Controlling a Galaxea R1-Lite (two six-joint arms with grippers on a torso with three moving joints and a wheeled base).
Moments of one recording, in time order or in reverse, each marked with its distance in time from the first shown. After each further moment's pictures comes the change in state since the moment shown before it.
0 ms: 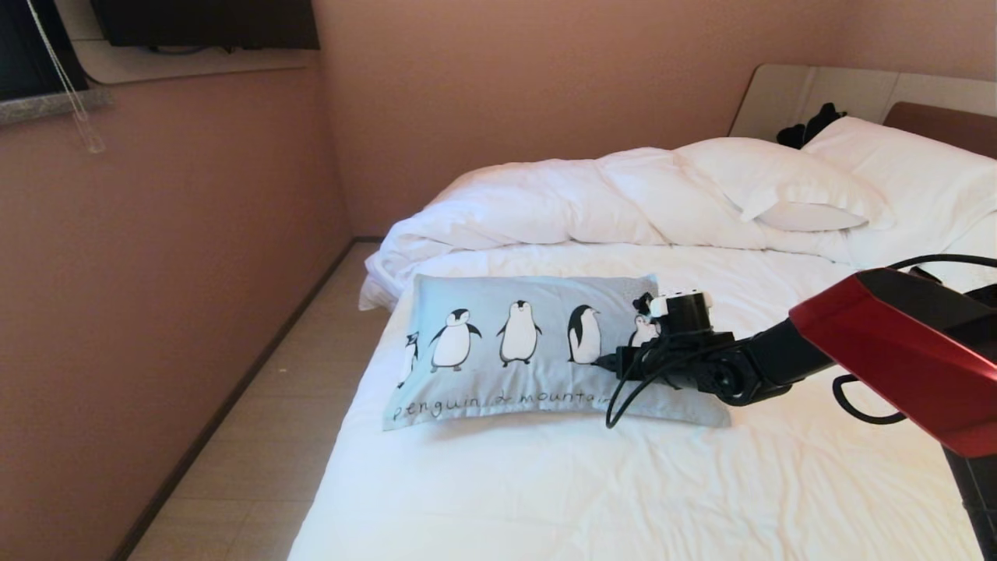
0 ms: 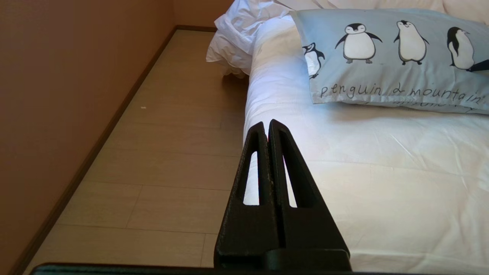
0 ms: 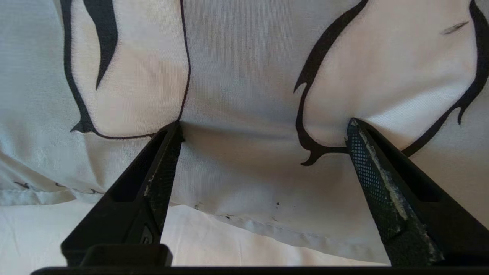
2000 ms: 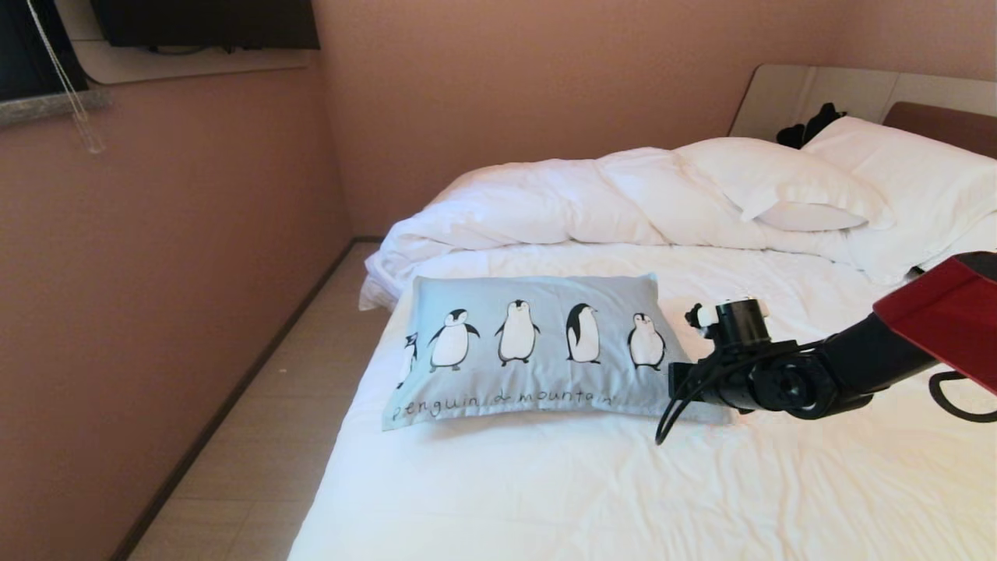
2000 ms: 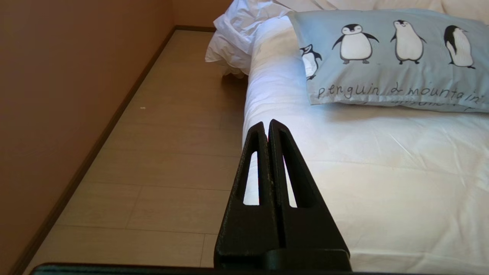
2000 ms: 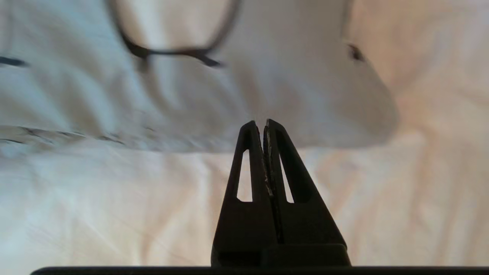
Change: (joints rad) left arm 0.000 0.000 0.000 0.000 -0.001 0.000; right arm -0.070 -0.197 0.272 0.062 -0.154 0.022
